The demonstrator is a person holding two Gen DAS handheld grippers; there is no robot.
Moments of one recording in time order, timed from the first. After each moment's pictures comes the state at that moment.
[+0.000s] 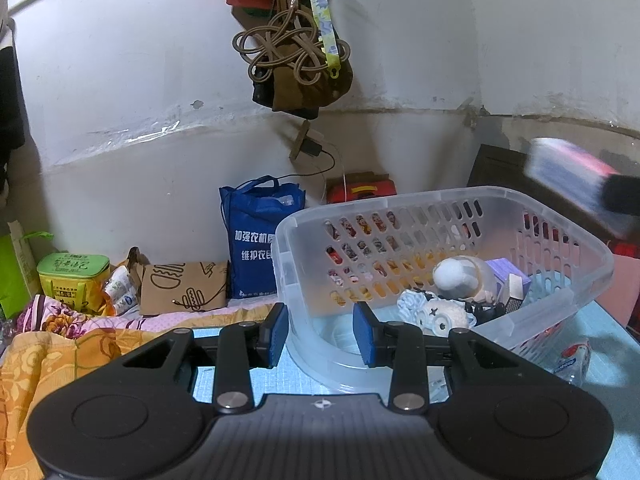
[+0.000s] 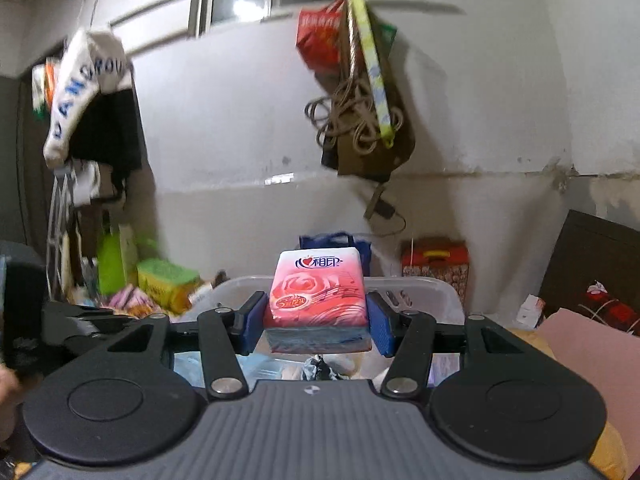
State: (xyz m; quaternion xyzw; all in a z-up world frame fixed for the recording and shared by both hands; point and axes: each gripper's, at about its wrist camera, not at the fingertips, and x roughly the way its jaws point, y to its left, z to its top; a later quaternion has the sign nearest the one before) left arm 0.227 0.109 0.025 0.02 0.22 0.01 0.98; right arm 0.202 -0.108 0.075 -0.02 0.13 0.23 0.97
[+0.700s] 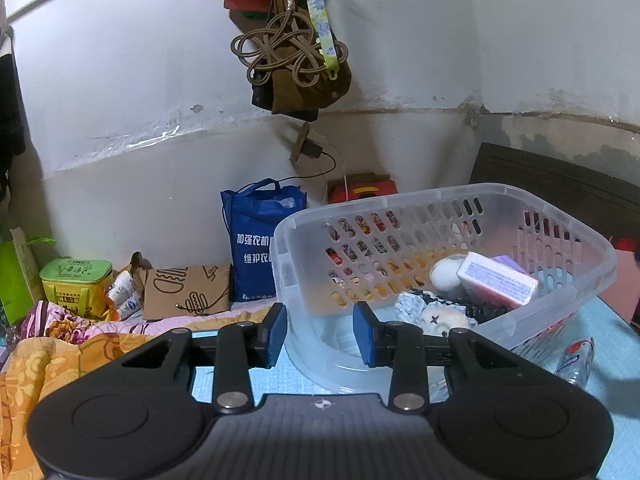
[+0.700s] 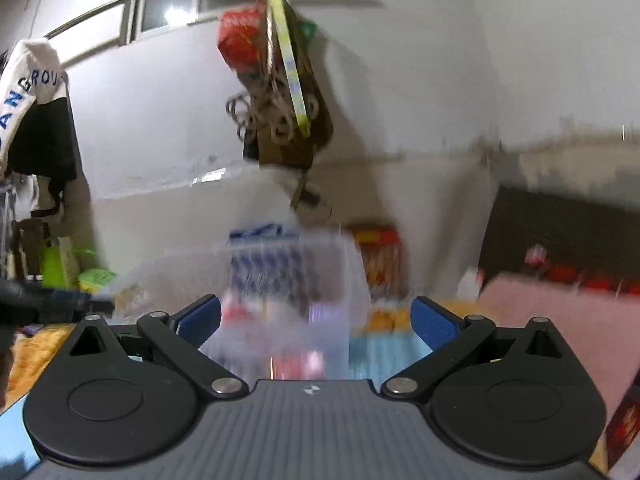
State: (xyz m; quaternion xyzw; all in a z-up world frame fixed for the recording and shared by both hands) left arm 0.225 0.107 0.025 0.03 0.22 0.01 0.98; right arm 0.159 -0.187 0.011 0.03 0.14 0.13 0.98
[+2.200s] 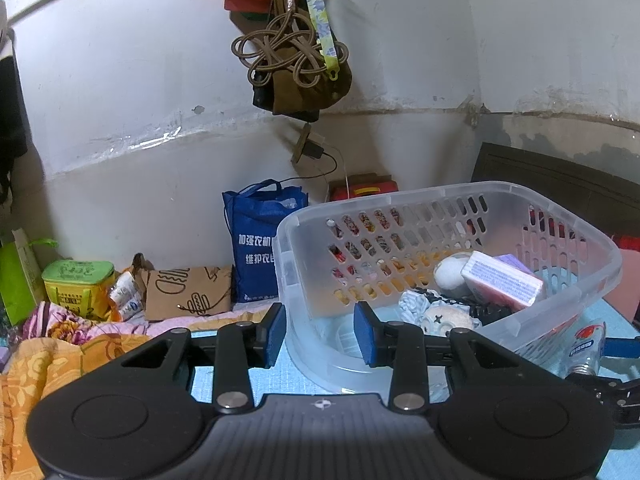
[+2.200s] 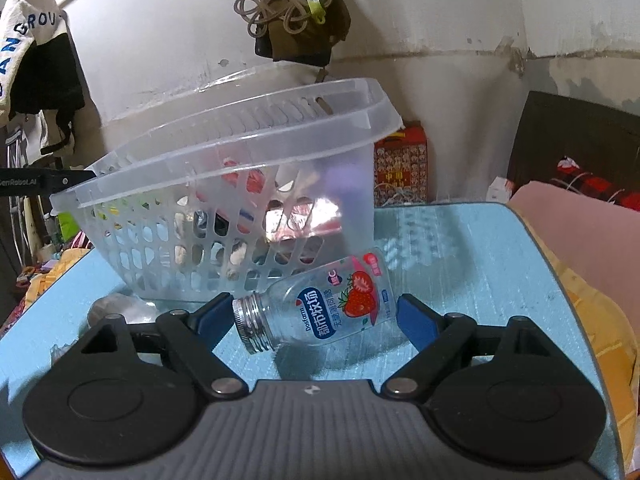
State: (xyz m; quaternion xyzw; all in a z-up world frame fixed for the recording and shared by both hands) left arm 0.225 0.104 0.026 0.03 0.22 0.01 0.98; right arm 0.198 -0.170 -0.044 0.02 0.25 0.17 0.95
